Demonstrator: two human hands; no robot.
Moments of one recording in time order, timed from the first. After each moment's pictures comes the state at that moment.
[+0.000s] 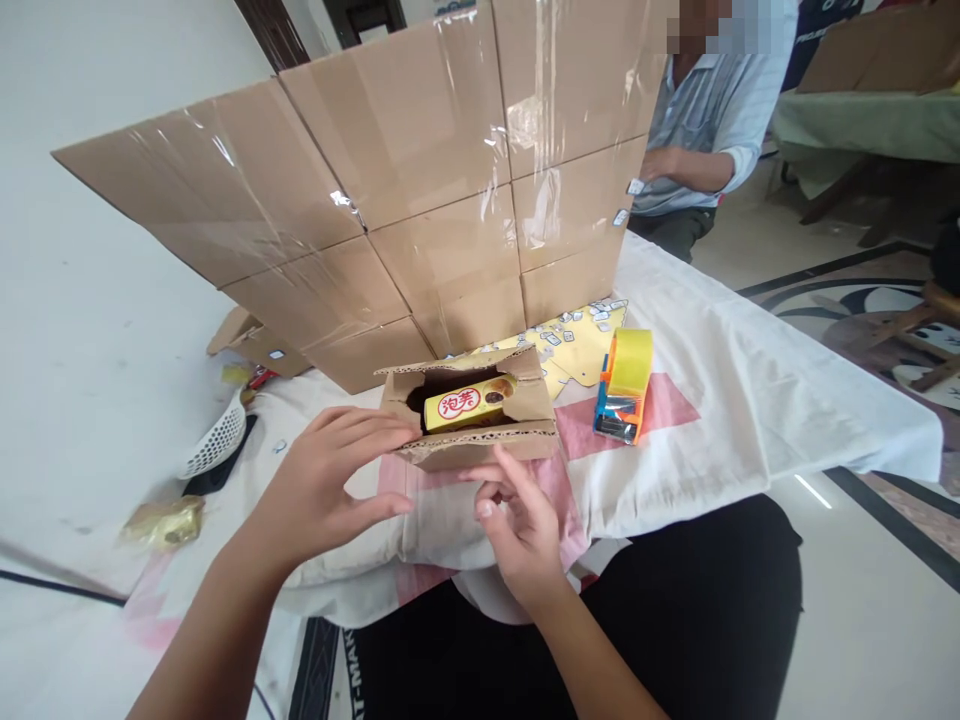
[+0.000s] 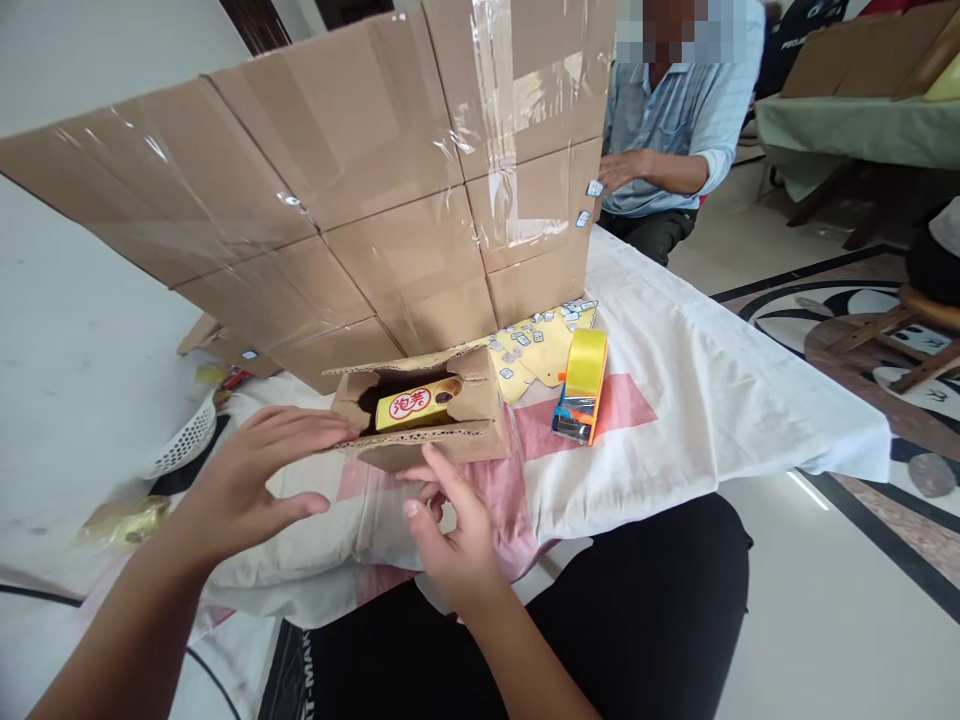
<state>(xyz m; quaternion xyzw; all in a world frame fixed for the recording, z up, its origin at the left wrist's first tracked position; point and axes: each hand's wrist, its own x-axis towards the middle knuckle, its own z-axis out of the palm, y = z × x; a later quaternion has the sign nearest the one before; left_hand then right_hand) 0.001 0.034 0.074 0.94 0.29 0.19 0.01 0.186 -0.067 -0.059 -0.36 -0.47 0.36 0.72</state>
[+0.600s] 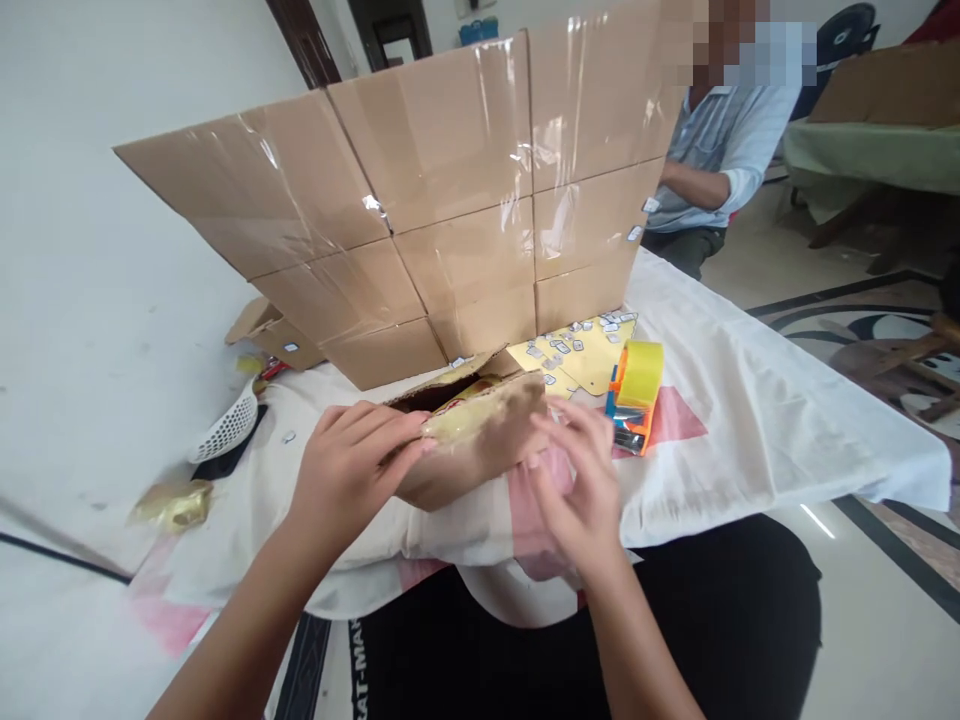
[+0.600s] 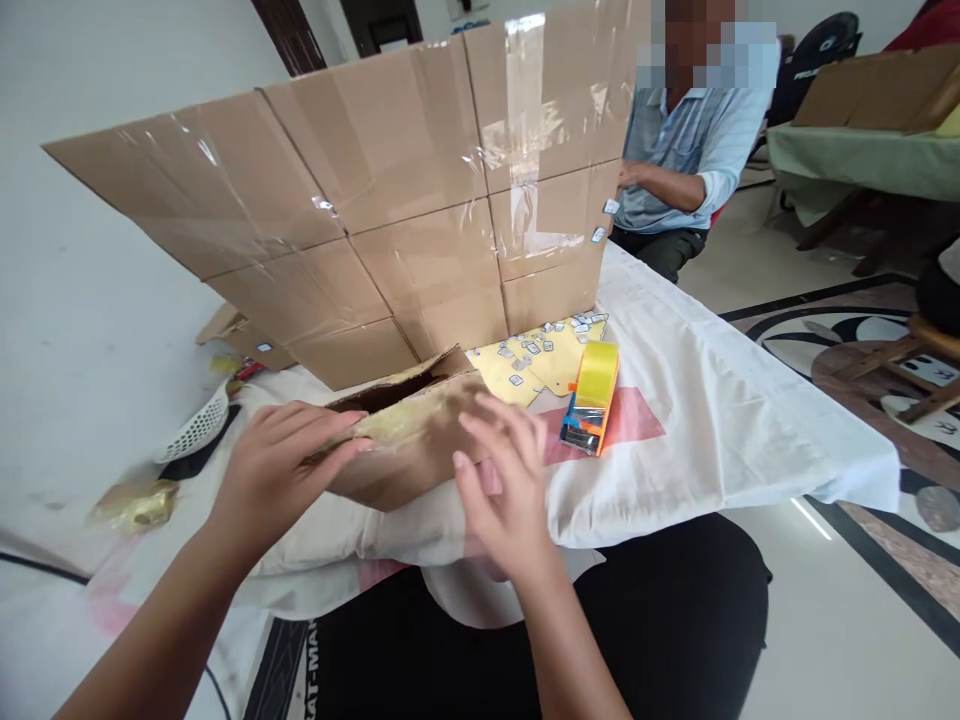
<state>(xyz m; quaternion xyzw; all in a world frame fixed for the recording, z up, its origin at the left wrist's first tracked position) 0.011 0.021 0.065 0.89 0.34 0.27 -0.12 0.247 -0.049 -0.012 -0.47 -0.60 0.04 0.64</state>
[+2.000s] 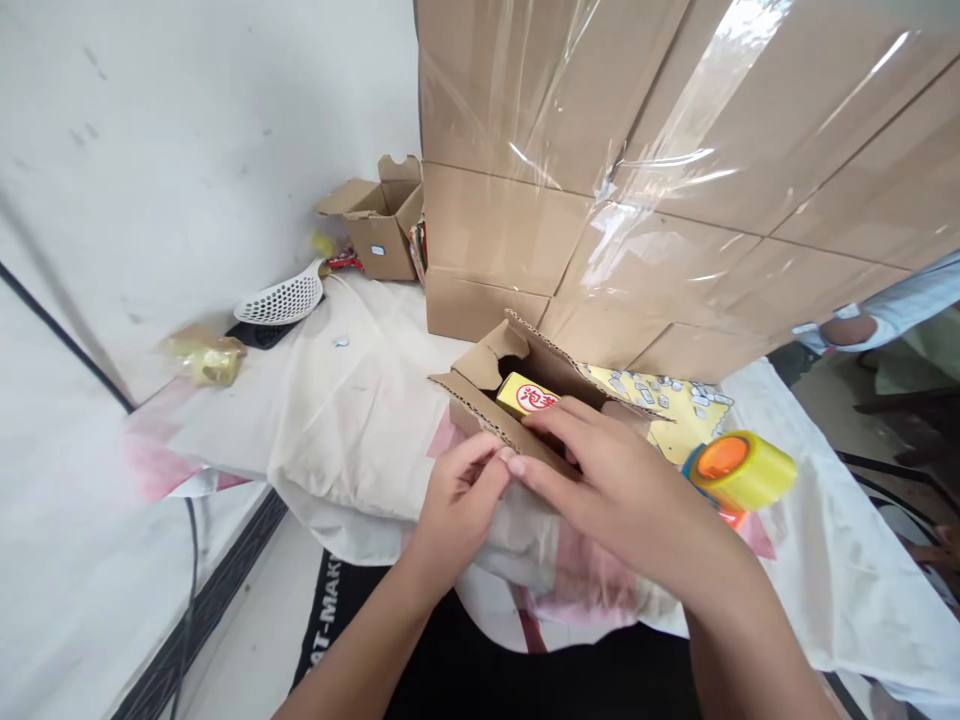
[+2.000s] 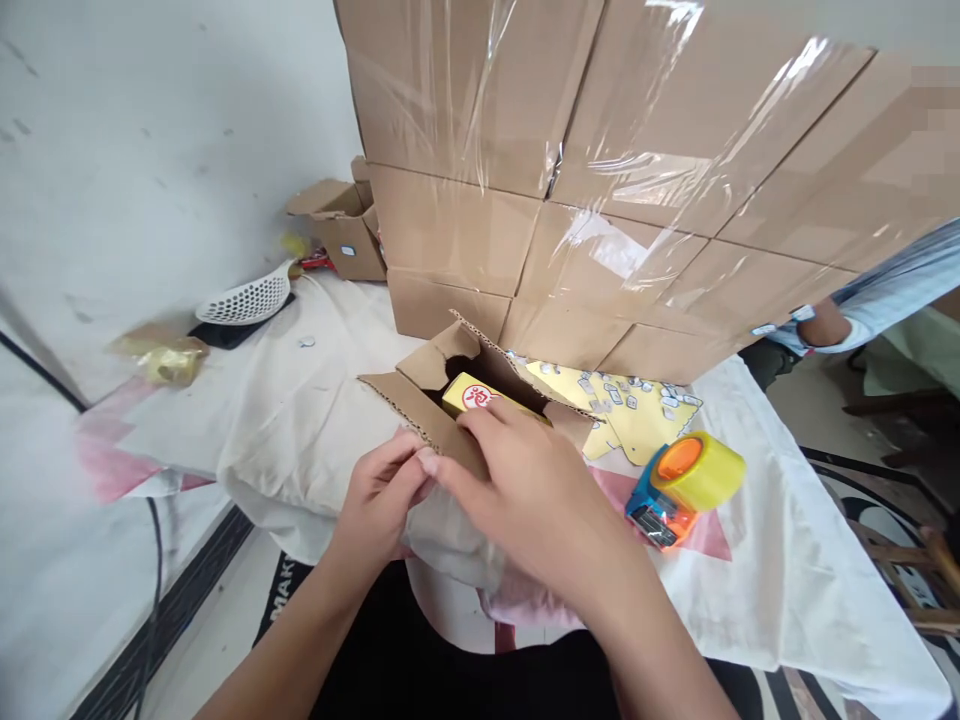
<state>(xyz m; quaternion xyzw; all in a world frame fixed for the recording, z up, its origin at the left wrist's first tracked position) 0.019 -0.015 -0.003 0.44 0.41 0.60 0.53 0.174 0.011 0.097 -0.47 -0.85 0.20 0.12</state>
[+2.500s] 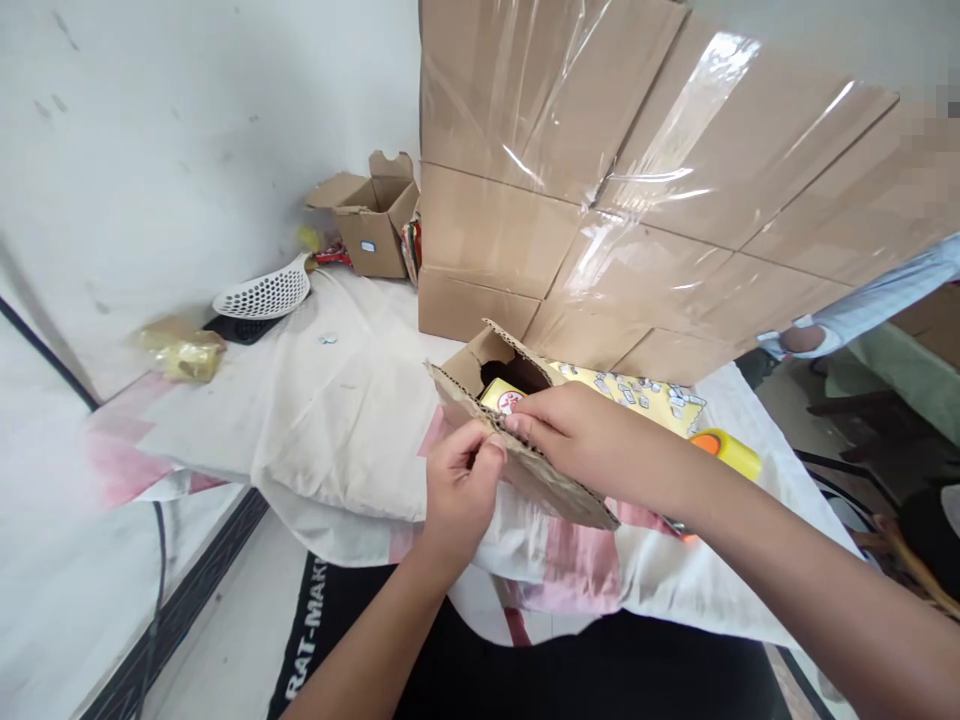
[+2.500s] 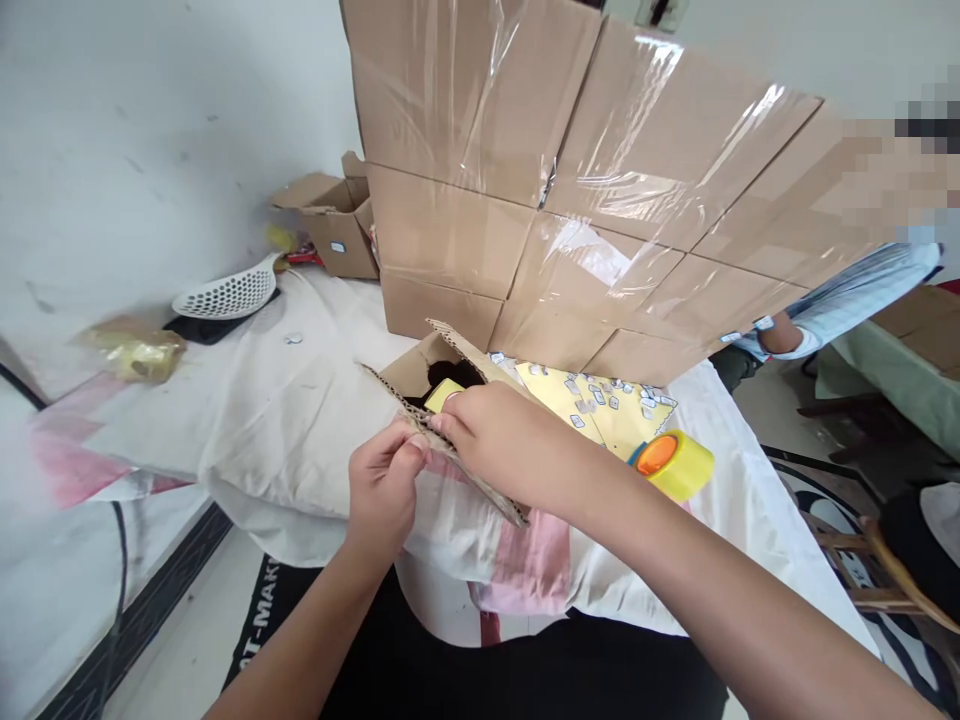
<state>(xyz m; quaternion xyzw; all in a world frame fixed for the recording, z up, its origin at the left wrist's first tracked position) 0.033 -0.007 -0.007 0.46 0.44 0.68 0.37 0.152 0.044 0.121 -0.47 -0.85 0.24 -0.04</state>
